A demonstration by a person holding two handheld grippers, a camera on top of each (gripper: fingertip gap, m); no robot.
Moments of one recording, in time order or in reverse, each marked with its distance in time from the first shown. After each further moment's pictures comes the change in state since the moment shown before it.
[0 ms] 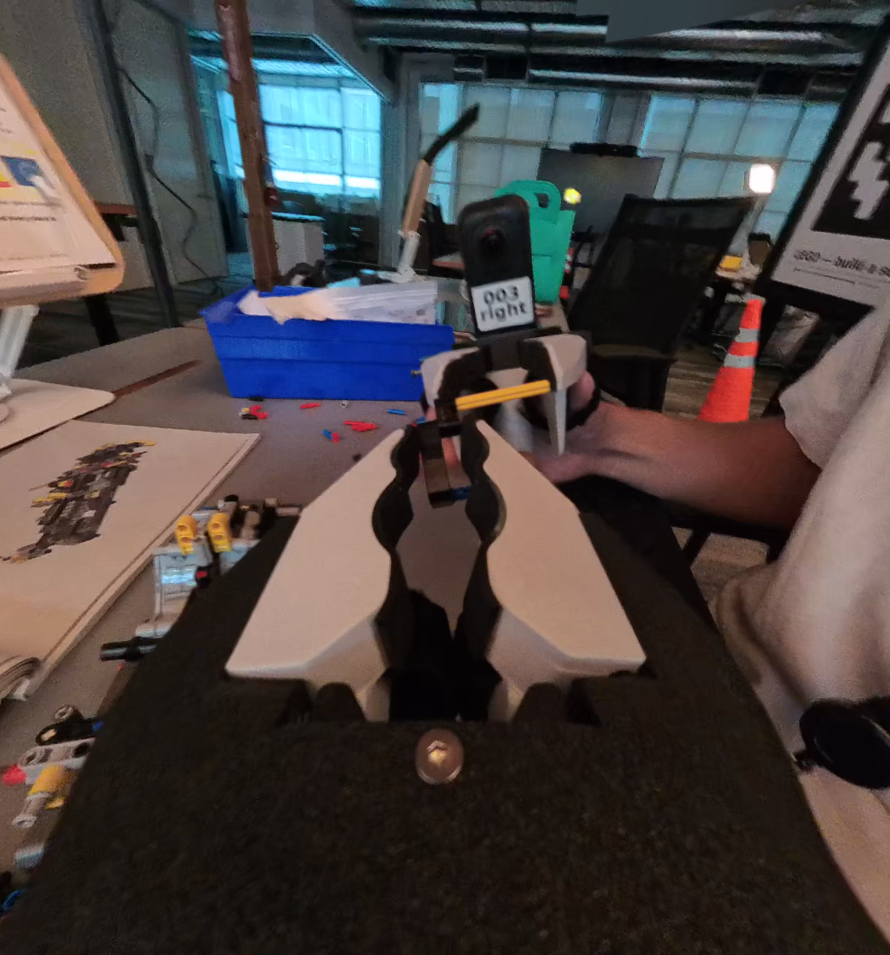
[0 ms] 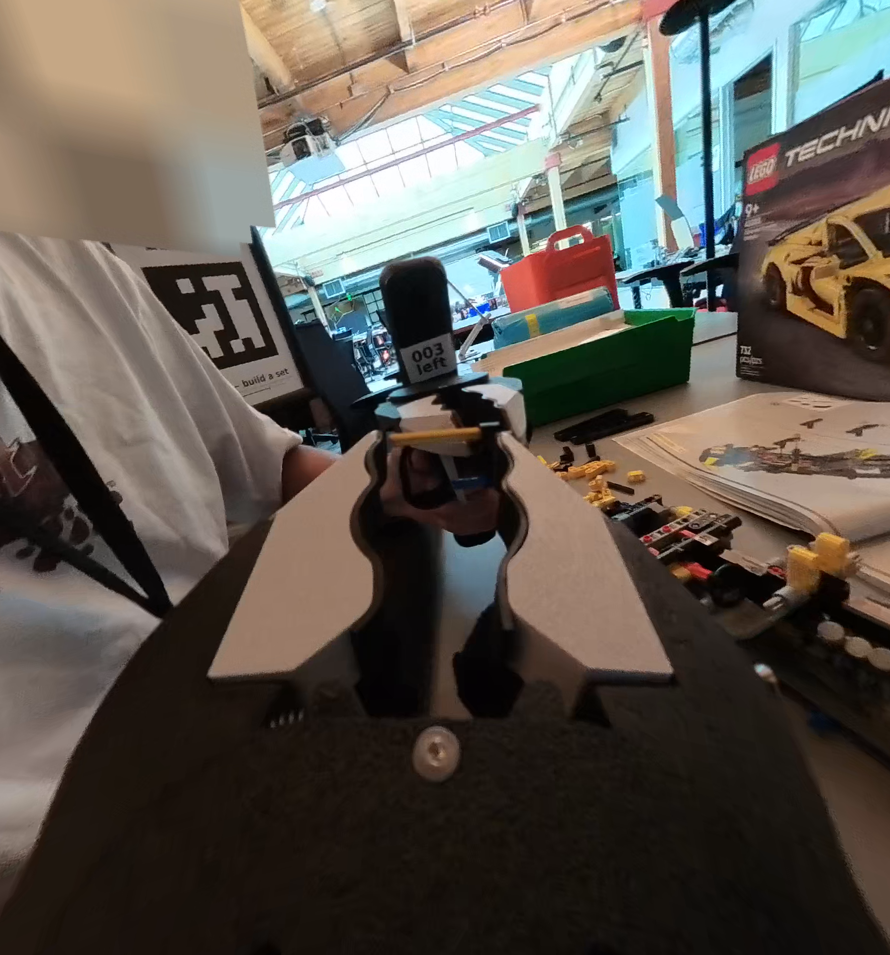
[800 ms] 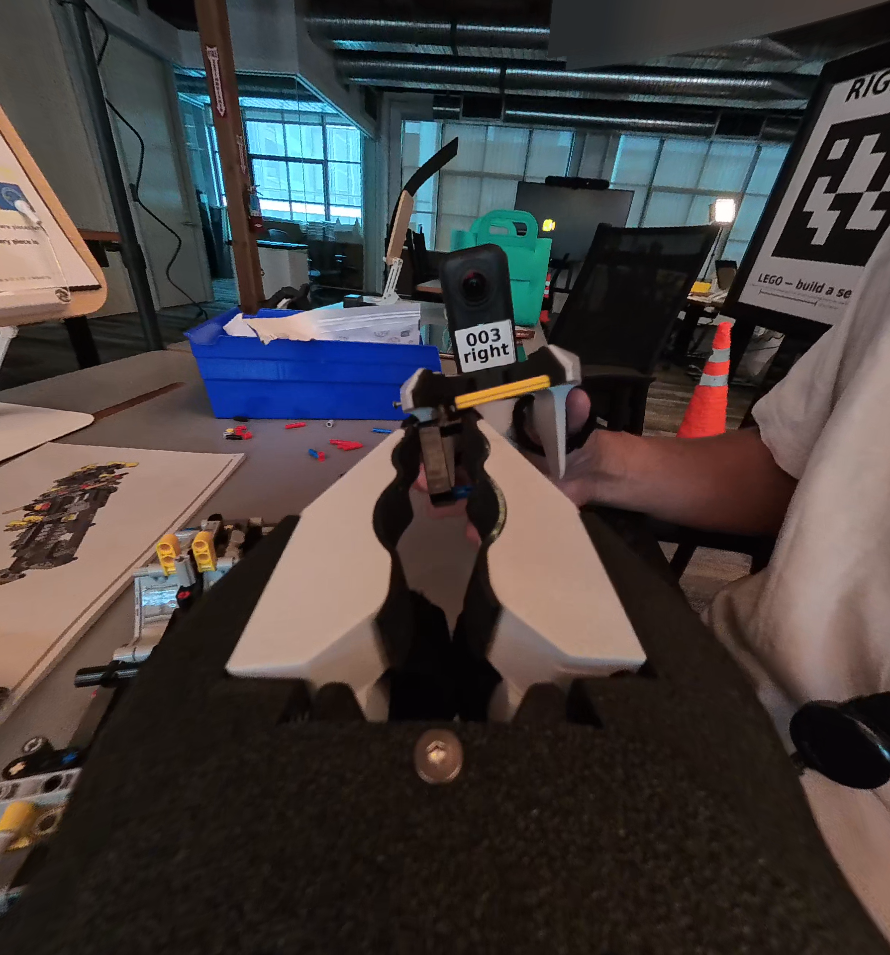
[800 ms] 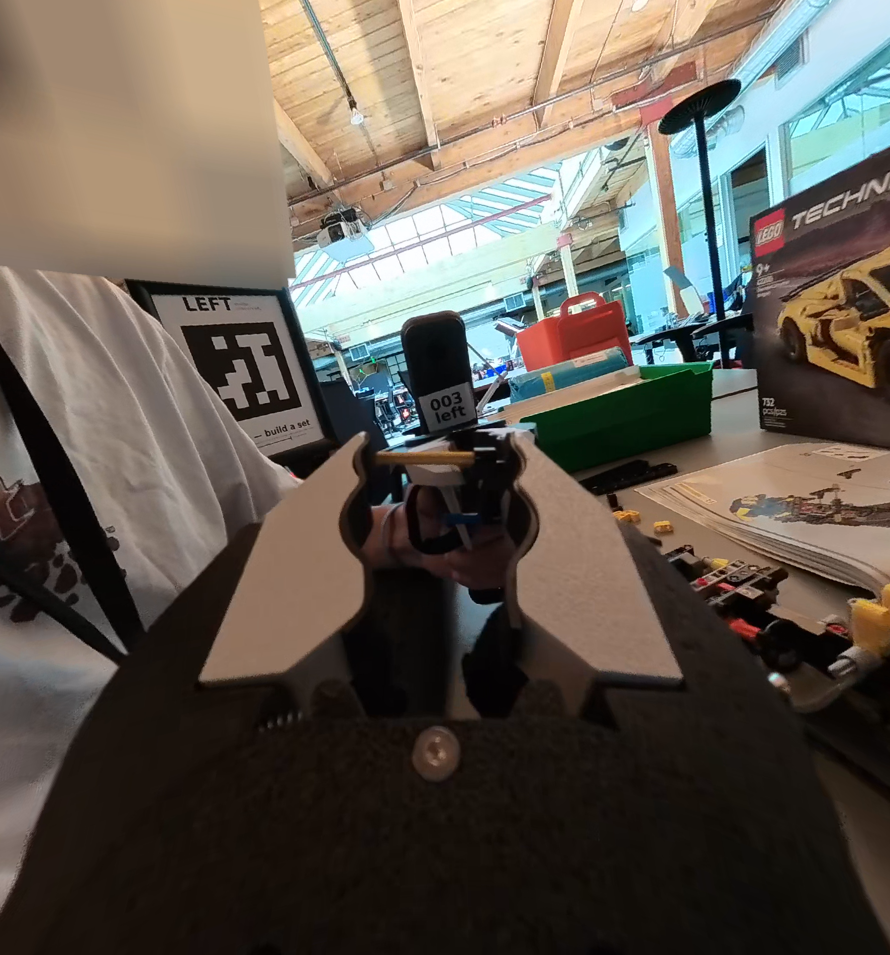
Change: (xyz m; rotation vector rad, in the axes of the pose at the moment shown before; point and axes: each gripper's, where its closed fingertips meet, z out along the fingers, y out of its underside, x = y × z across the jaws) left arm 0.005 -0.005 0.000 0.053 0.038 -0.003; right arm -0.006 -0.007 0.013 0.140 -0.041 0.012
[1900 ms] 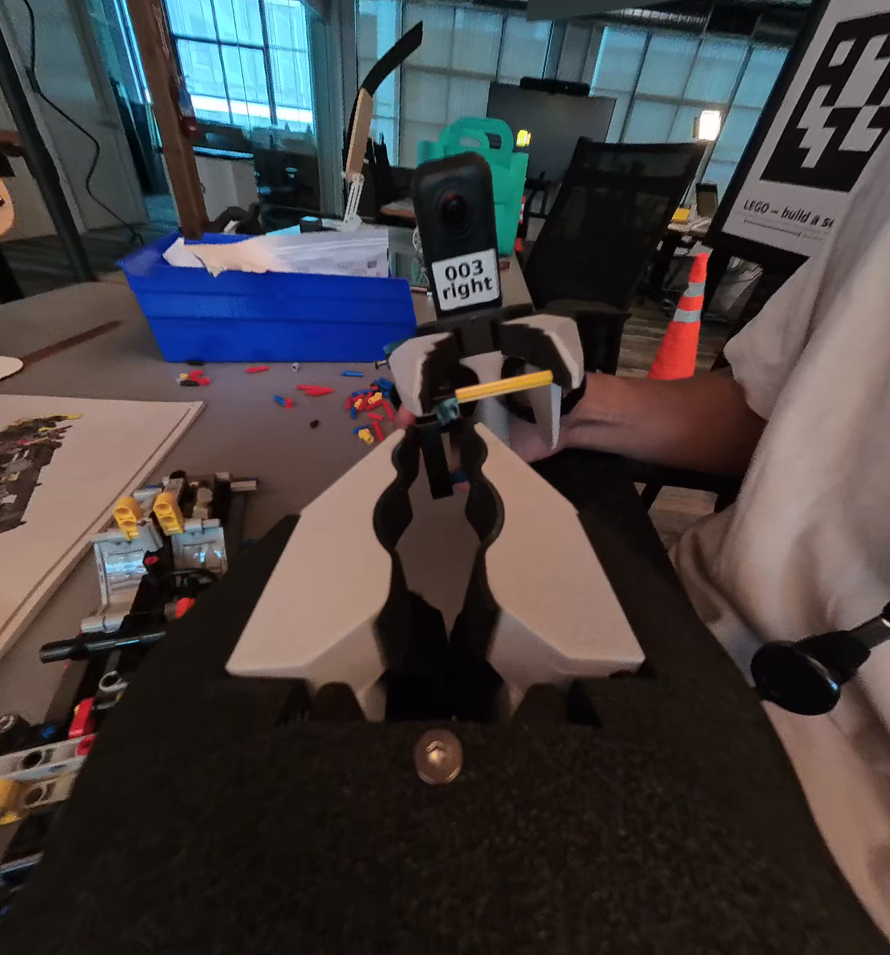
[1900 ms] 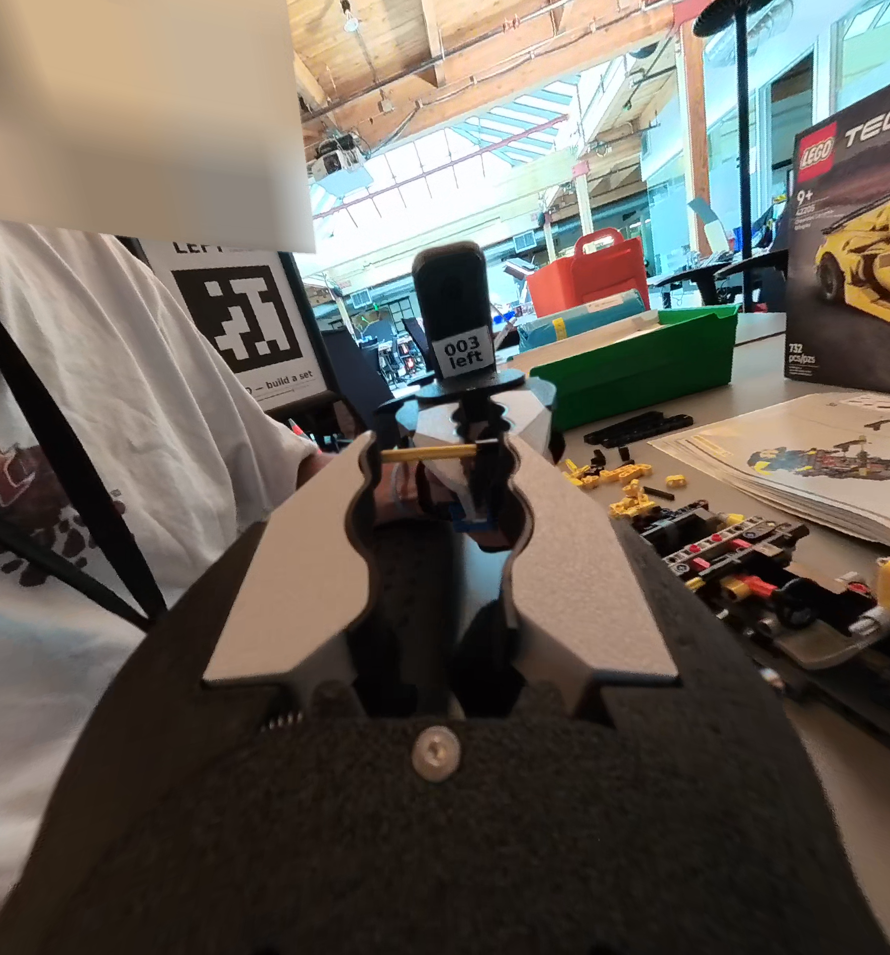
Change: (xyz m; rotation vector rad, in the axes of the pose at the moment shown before) left arm 0.007 0.022 0.000 -0.145 0.069 -0.018; right arm -0.004 0.020 -0.001 -0.121 -0.010 0.012
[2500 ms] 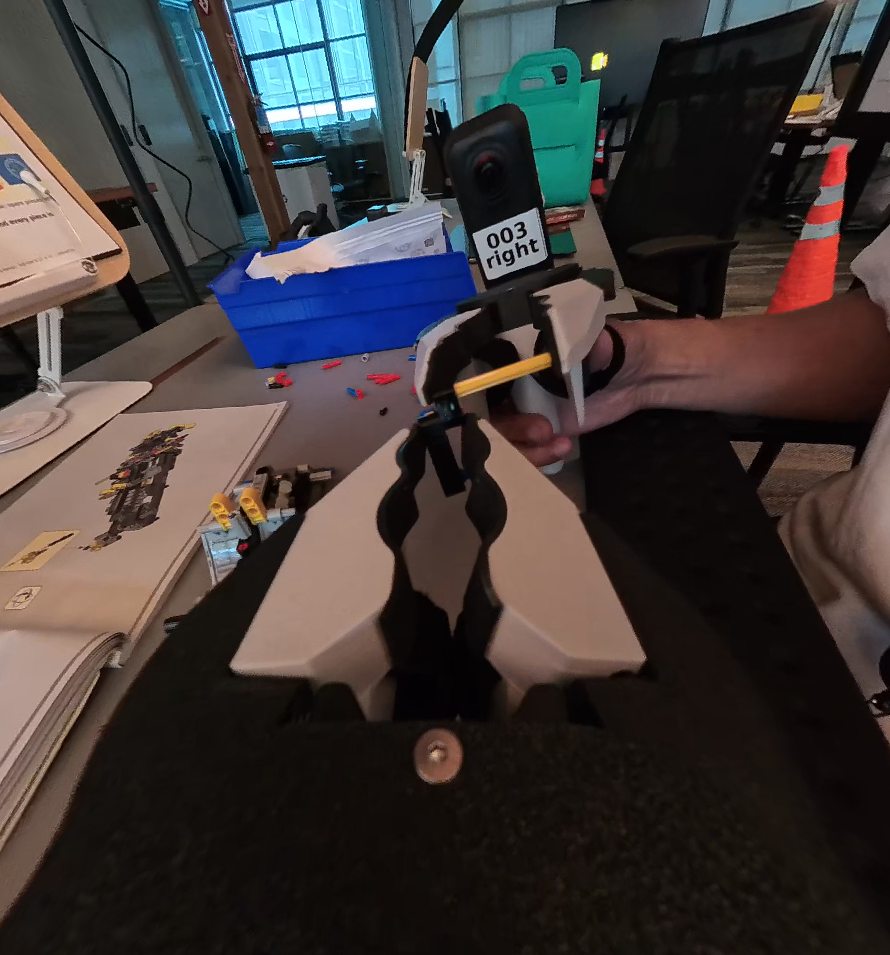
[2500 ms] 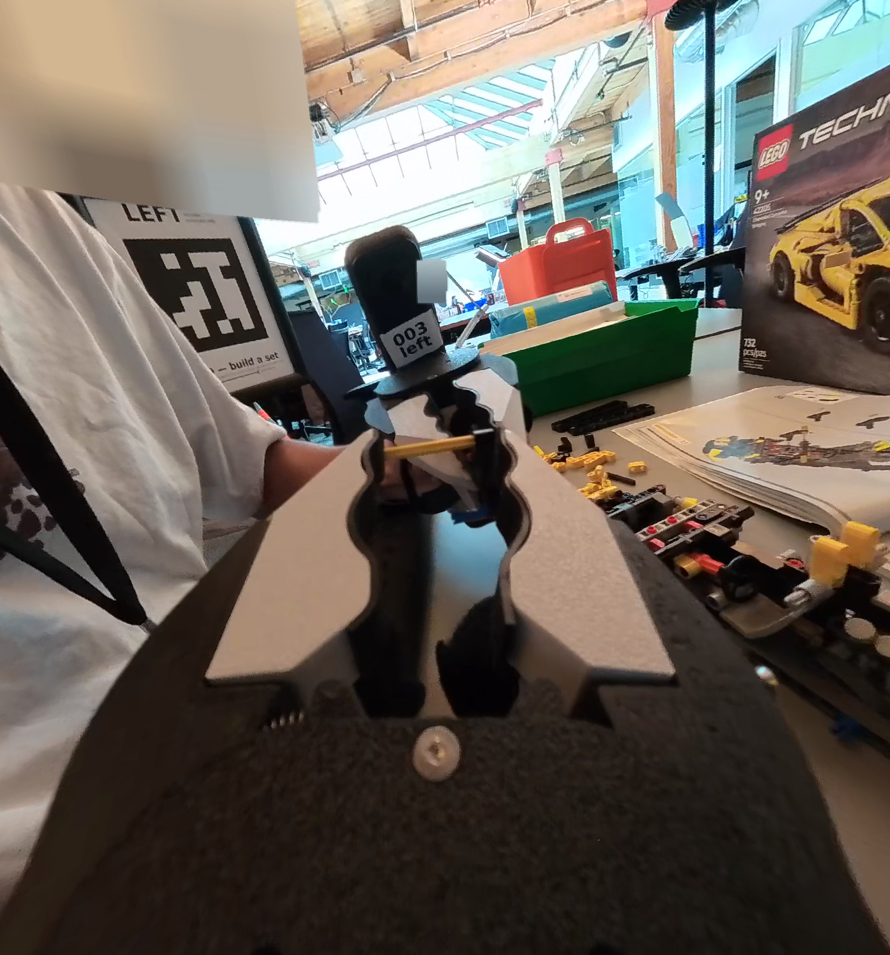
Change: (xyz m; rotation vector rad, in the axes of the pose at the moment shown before) left arm -0.015 0.007 -0.003 -0.058 -0.147 0.184; right arm 0.013 0.005 -0.005 -0.028 0.056 -0.044
